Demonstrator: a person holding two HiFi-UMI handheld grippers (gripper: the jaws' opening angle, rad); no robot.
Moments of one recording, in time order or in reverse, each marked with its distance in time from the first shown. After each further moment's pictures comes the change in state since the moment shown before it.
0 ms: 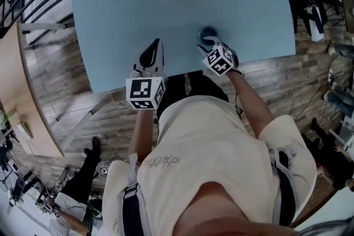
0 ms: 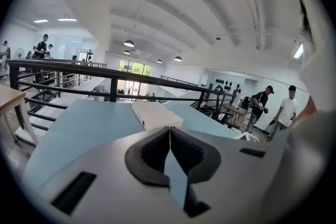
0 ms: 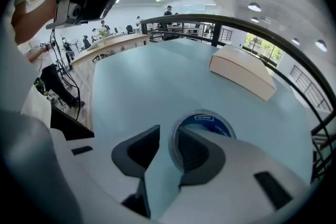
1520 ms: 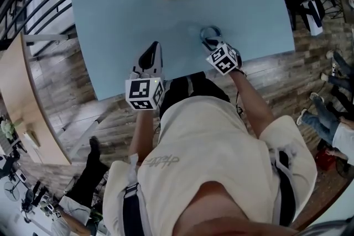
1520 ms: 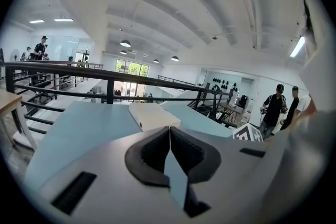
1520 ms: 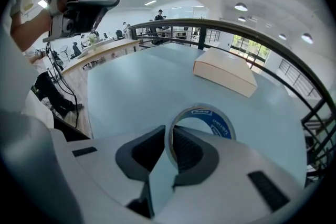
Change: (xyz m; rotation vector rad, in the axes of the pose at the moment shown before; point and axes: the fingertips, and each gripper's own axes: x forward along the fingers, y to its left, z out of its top) left arm 0.000 -0.001 0.009 0.017 0.005 -0.033; right arm -0.026 -0.023 0.005 0.089 -0.027 -0.069
